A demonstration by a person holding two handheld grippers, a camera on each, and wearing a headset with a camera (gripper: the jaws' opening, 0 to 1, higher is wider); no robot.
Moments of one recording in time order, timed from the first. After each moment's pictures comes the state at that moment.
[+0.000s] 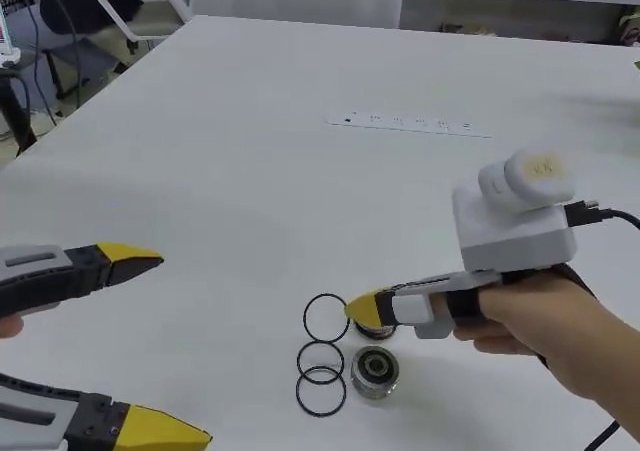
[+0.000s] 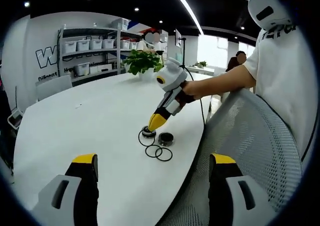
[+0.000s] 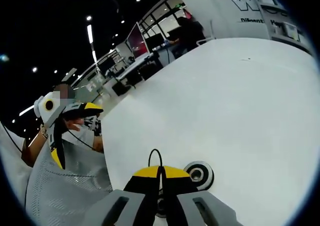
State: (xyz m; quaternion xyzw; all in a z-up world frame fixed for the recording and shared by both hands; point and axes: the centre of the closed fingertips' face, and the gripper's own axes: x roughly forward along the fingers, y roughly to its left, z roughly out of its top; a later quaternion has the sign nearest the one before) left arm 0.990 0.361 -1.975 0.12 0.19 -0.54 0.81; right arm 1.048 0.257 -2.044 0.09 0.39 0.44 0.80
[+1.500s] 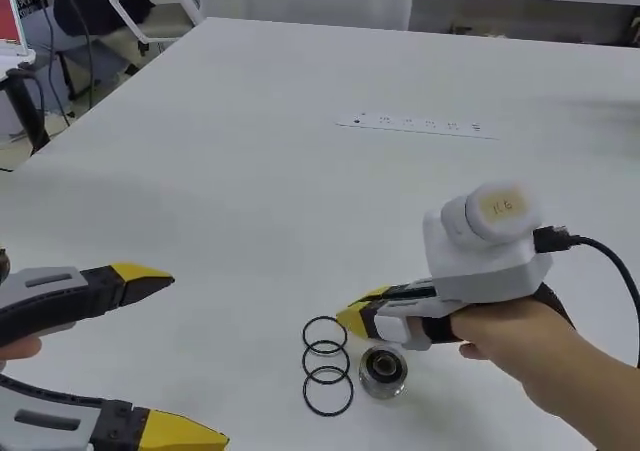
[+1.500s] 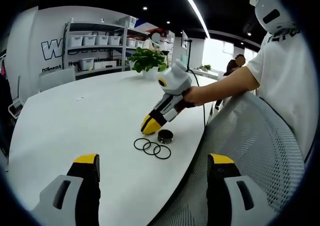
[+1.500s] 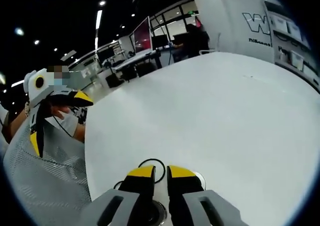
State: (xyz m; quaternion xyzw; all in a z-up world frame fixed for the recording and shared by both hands) left arm 0.986 0.361 -1.984 0.09 0.21 -0.53 0.81; right arm 1.067 0.259 -2.060 -0.01 0.35 0.42 0.84
